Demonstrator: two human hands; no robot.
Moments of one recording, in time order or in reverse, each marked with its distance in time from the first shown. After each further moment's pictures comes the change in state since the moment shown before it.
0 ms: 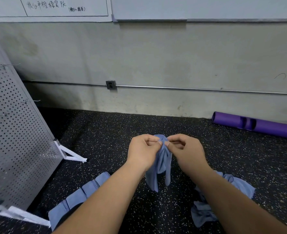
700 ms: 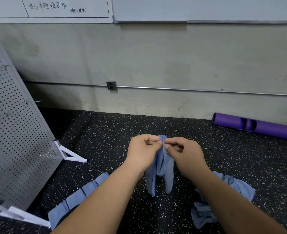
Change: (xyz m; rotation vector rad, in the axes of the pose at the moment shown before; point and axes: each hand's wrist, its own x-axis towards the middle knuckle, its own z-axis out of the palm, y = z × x) left_hand -0.001 0.003 -0.007 -0.099 -0.067 0.010; right_hand -0.006 -0.003 0.000 -0.096 -0.046 -0.036
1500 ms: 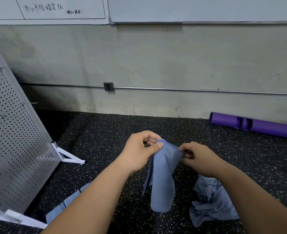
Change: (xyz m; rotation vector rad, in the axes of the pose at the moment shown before) left_hand 0.007 -0.002 -0.016 0.134 -0.246 0.294; right_hand 0.017 0.040 -0.060 -0.506 -0.347 -0.045
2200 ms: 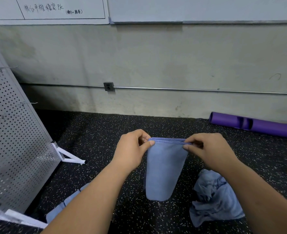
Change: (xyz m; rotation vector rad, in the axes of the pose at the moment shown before) left_hand 0.002 -0.005 -0.016 0.460 0.170 0.007; right_hand -0.011 0.000 -0.028 -0.029 0.333 -0.101
